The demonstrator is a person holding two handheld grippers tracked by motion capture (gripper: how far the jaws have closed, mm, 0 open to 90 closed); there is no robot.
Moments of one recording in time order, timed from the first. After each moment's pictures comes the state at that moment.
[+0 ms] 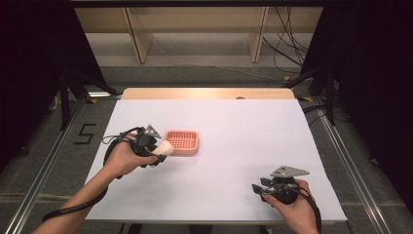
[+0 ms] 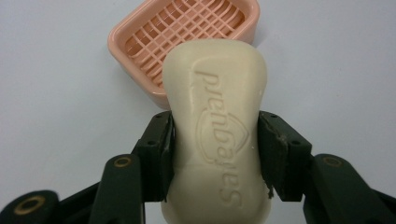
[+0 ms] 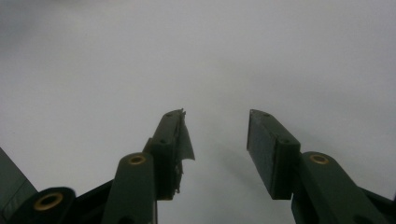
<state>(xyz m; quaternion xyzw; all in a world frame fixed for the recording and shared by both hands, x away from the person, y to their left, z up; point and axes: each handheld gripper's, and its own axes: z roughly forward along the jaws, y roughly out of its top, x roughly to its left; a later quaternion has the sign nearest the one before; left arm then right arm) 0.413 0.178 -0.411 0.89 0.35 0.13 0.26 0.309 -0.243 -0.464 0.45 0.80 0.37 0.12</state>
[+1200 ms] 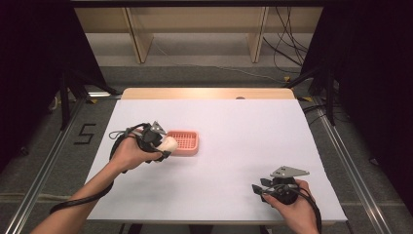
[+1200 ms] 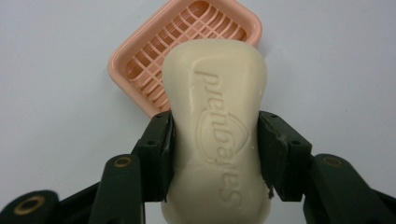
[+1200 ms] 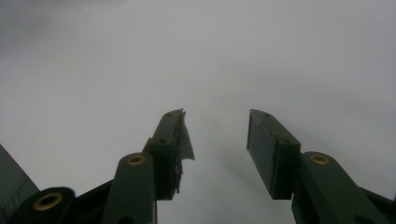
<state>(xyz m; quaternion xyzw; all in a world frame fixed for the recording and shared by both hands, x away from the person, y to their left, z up) 0.428 0.166 -0.411 0.90 0.33 0.13 0.26 0.307 -0.241 -0.464 0.46 0.80 0.37 0.11</state>
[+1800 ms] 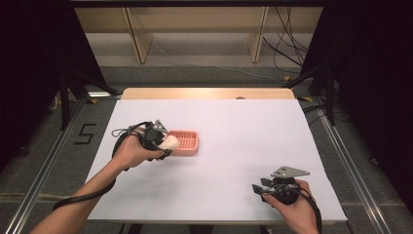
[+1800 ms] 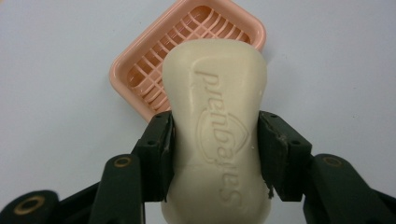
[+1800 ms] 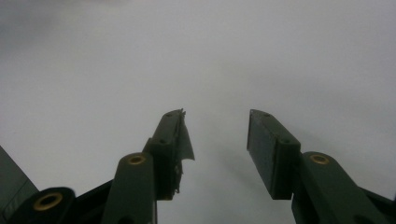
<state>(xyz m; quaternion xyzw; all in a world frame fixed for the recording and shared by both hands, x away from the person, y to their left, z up) 0.433 0.162 -0.411 0.90 0.33 0.14 0.25 0.307 -0.243 -0.465 0.46 0.80 0.37 0.11</state>
